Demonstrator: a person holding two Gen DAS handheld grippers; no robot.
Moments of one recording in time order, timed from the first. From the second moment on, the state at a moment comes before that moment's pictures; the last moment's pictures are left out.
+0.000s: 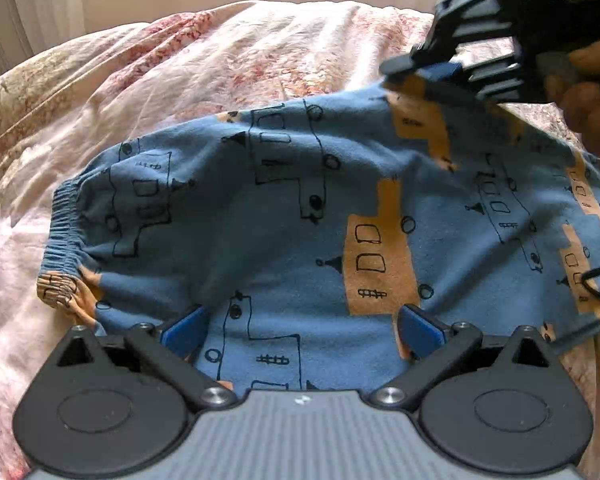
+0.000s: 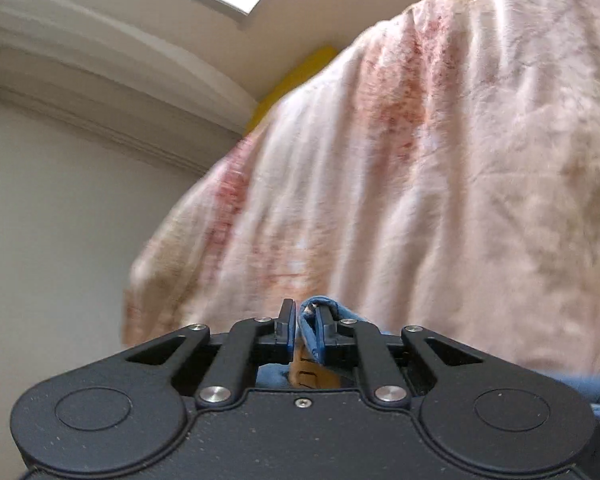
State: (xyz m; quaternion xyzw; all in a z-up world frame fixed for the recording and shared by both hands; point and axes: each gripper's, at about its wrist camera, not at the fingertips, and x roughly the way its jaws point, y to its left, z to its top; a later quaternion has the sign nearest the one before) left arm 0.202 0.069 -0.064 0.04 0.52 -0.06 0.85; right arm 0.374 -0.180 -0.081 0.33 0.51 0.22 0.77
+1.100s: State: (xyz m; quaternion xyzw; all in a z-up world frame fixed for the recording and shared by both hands) left arm 0.190 0.074 -0.023 0.05 0.46 -0.08 0.88; right arm 0.313 -0.103 -0.051 -0.23 0.27 0.17 0.92
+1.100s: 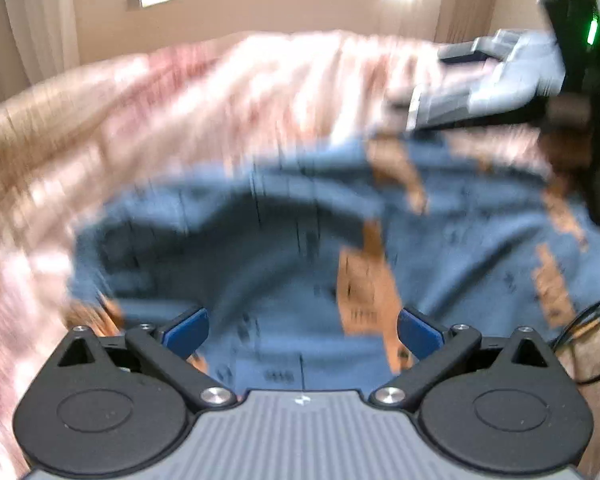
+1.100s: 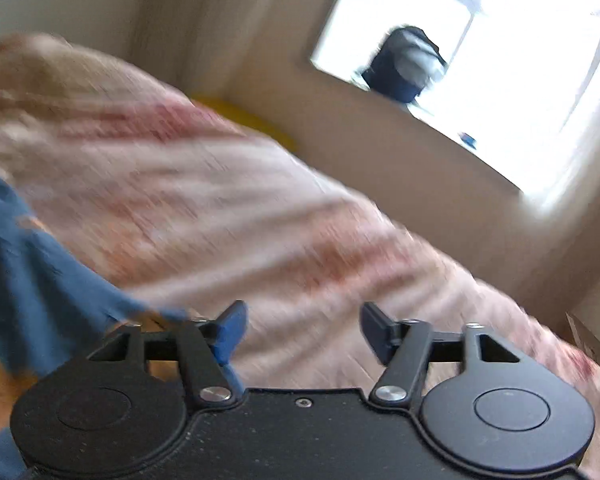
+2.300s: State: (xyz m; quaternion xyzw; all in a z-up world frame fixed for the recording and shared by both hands) left arm 0.228 0.121 -0.054 -0.02 0.47 0.10 0.88; right arm 0.249 -0.157 -0.075 -0.33 0.33 0.02 0.88
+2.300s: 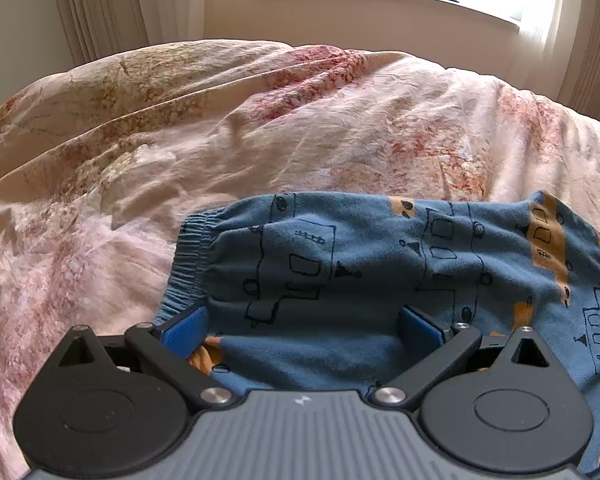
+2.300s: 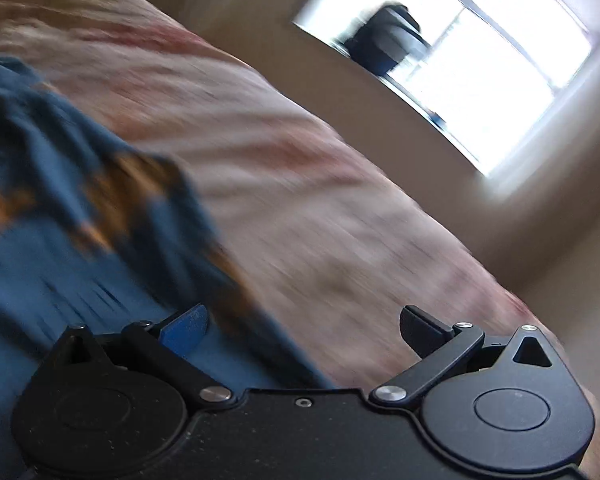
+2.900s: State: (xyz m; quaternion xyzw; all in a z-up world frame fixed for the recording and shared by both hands) left arm 0.212 0.012 -0.021 0.03 0.41 -0.05 0.91; right arm 0.143 -0.407 0.010 0.06 0.44 -0.09 0.89
